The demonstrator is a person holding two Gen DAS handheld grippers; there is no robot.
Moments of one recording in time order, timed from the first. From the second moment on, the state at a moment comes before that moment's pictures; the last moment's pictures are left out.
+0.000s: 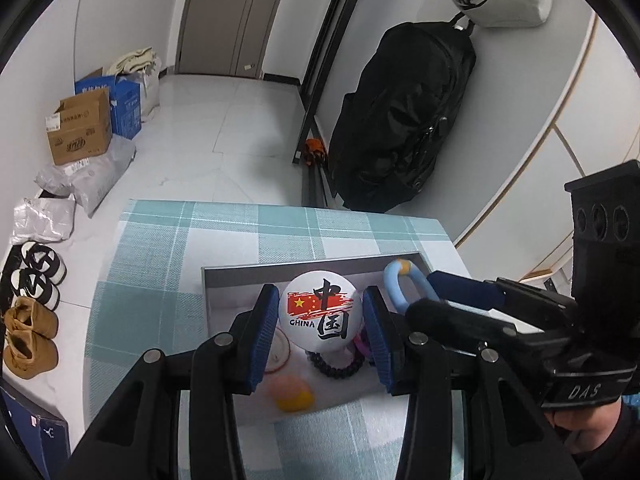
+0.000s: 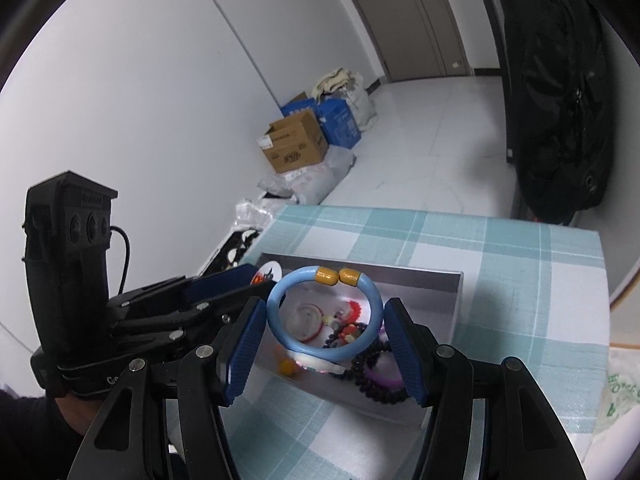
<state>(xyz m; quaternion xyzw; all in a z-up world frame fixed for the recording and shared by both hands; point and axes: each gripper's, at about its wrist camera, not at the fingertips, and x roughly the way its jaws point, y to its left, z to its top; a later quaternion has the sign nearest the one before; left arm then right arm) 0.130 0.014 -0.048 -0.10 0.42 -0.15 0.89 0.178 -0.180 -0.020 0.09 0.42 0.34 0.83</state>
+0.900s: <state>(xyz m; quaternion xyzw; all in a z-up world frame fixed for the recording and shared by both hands) 0.147 0.011 -0.066 -0.12 0.46 -0.15 0.87 0.194 -0.190 -0.037 0.11 0.45 0.33 0.82</state>
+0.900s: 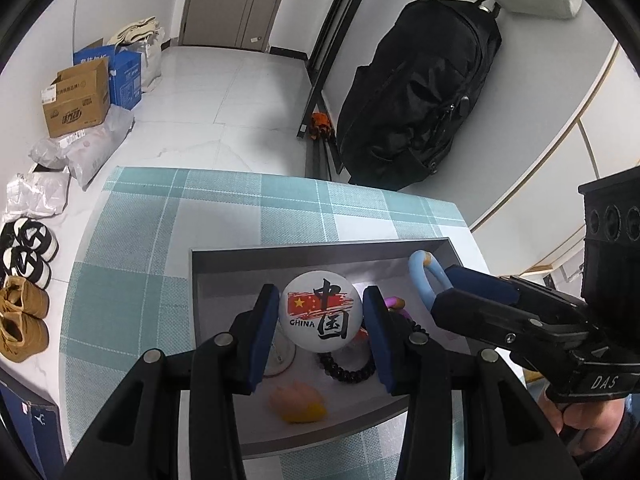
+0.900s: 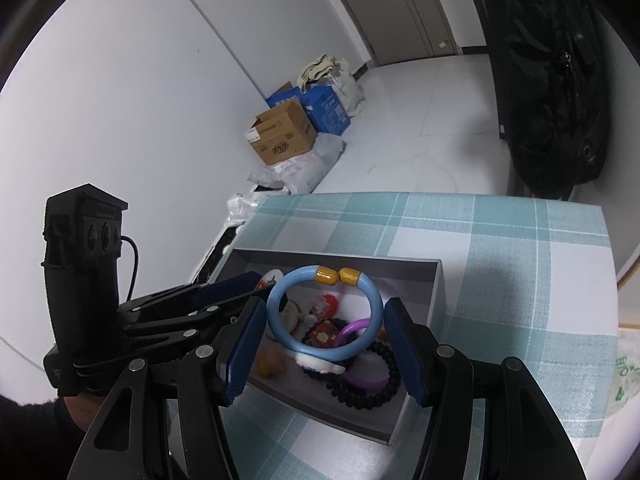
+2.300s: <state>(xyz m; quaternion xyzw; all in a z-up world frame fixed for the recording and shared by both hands) 0.093 0.015 -0.025 -0.08 0.35 -0.08 0.93 0.134 -0.206 -0.007 0.10 0.33 0.31 0.89</state>
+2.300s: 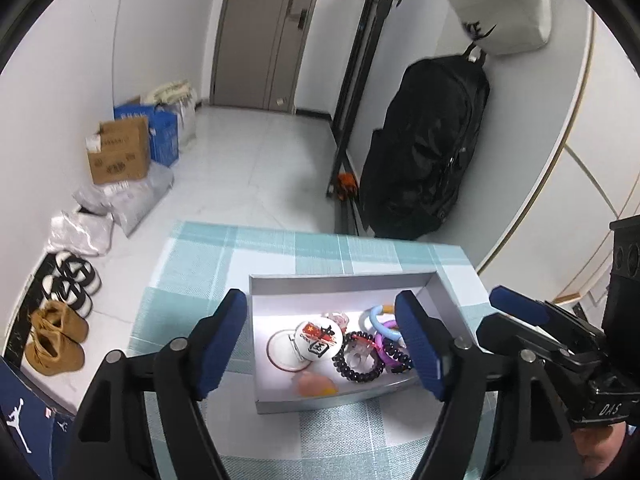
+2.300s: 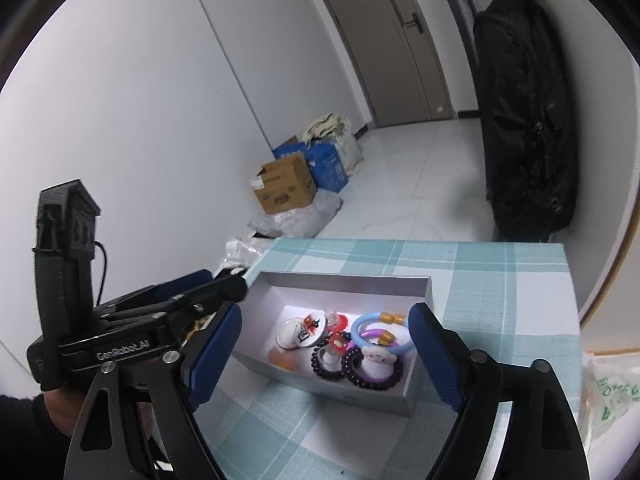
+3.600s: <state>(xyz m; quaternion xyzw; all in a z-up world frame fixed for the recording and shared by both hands) 0.021 0.012 -0.013 -0.04 0.29 -0.05 0.96 0.045 -0.218 0.006 0.07 0.26 0.27 0.92</state>
